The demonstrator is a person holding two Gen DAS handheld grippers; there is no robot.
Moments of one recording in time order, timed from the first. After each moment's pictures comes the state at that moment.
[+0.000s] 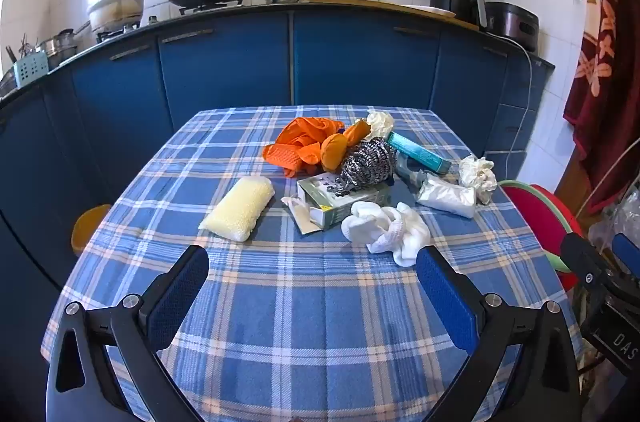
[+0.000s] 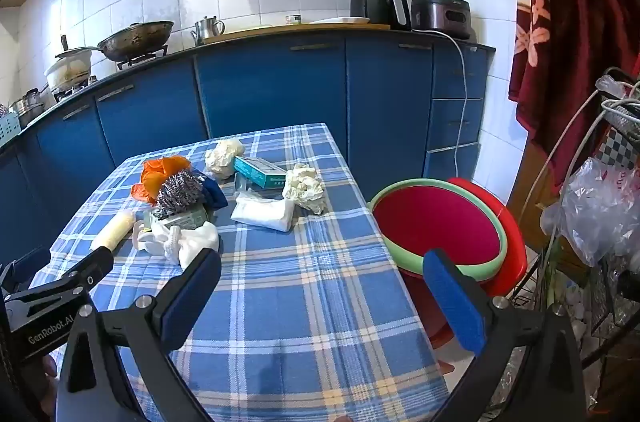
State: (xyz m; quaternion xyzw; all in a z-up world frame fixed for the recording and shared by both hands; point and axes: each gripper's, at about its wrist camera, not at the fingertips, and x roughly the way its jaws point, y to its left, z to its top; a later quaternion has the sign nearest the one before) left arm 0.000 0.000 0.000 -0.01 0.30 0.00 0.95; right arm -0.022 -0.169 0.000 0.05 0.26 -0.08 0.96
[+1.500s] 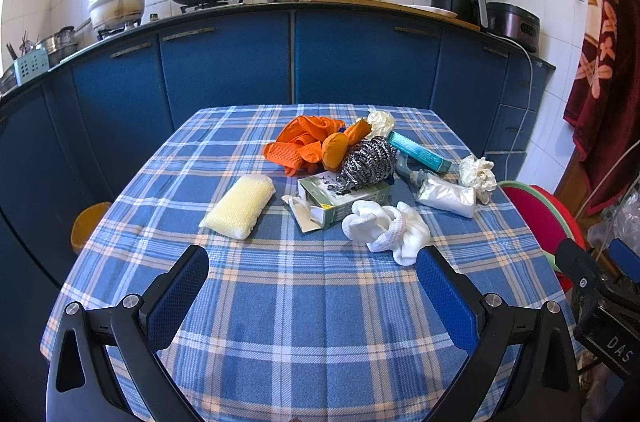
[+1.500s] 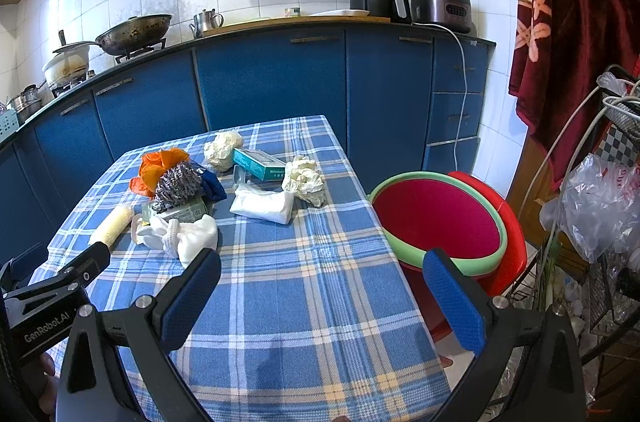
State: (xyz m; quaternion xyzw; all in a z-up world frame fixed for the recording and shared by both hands) left arm -0.001 0.003 0.002 -0.01 0.30 0.00 0.95; right arm -0.022 -0.167 -0.004 0.05 0.27 -0.07 0.96
